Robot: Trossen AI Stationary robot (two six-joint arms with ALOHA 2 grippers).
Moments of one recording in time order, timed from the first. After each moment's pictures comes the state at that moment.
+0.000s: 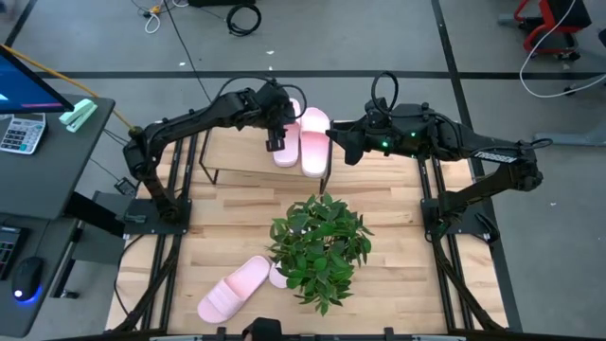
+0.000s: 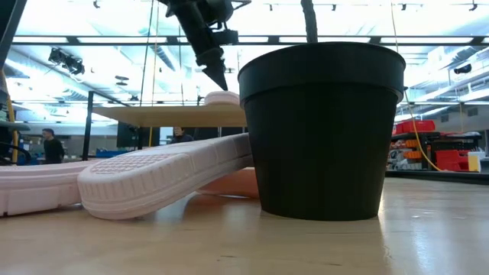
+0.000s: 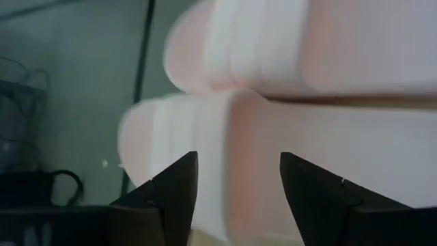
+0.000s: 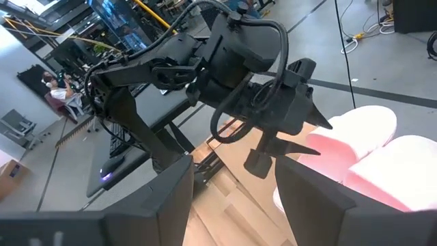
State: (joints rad) left arm 0.50 1.73 1.64 -0.79 -0.18 0.54; right arm -0.07 1.32 1.56 -0.49 0.31 0.66
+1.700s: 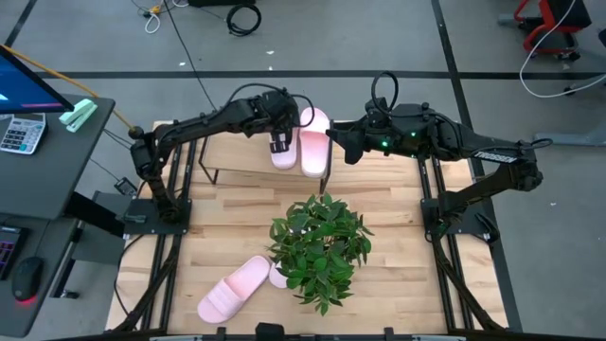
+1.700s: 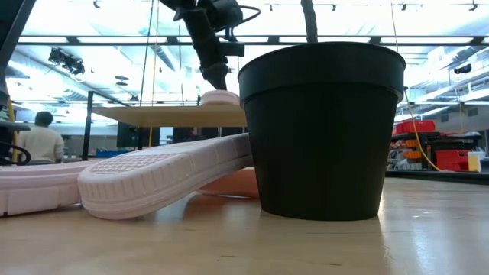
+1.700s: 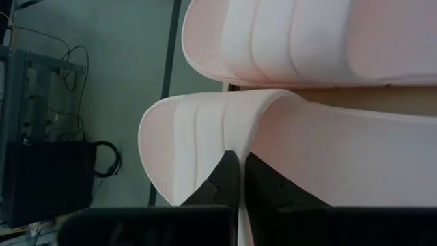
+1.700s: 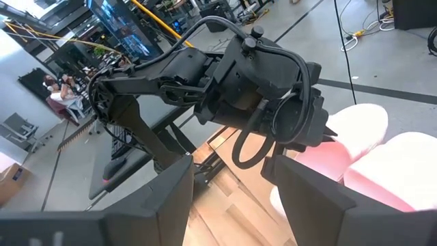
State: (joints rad) left arm 0.44 1.78 1.64 -0.78 -0.37 0.51; right arm -0.07 1.32 1.56 -0.49 0.31 0.68
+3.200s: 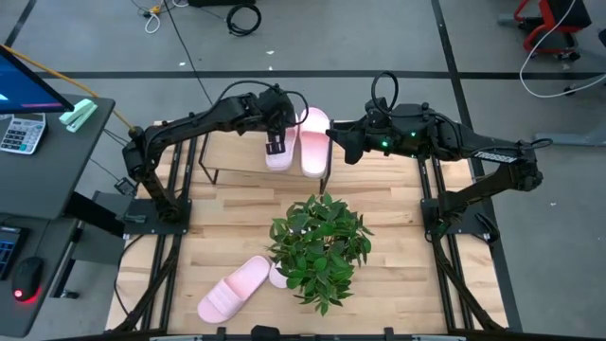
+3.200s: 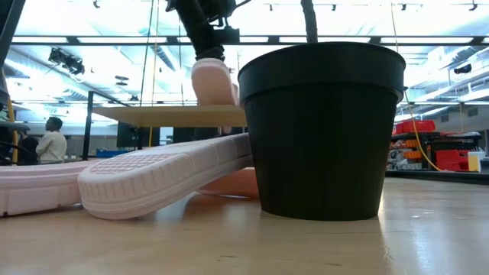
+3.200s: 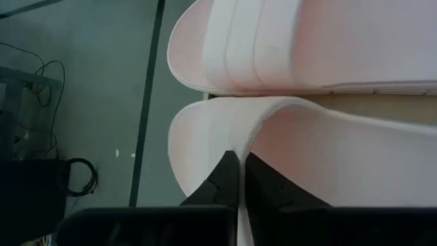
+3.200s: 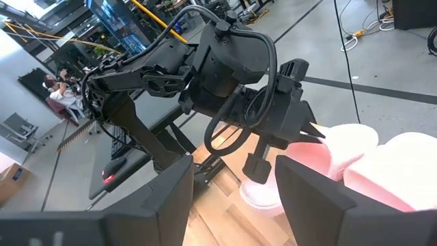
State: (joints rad) left arm 0.45 1.72 1.64 -0.81 -0.26 0.51; right arm -0.07 1.32 1.56 -0.49 0.31 0.68
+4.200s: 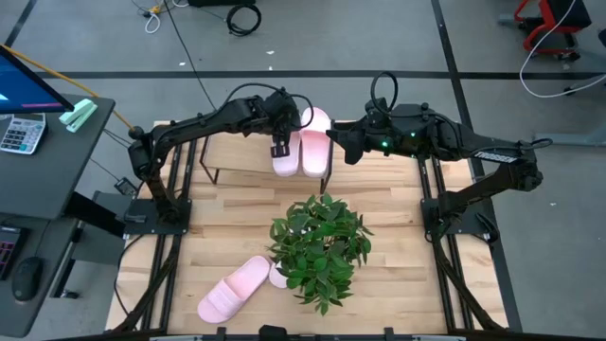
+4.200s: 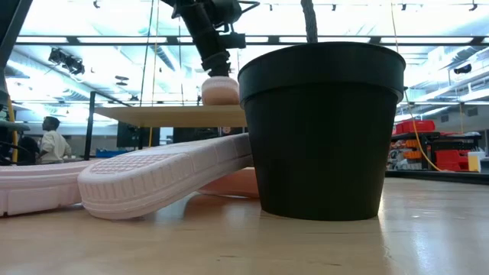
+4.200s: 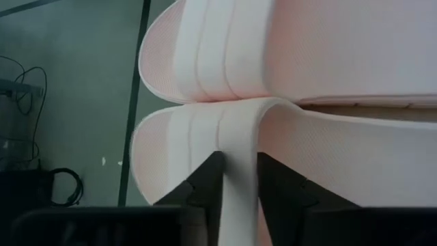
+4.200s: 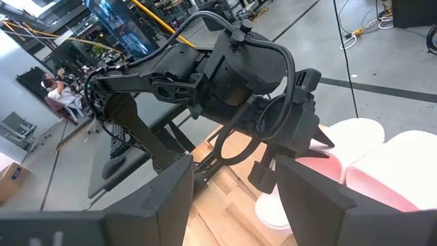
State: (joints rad) left arm 0.44 1.77 1.64 -0.78 -0.21 0.50; right arm -0.07 1.32 1.56 -0.50 0.31 0.68
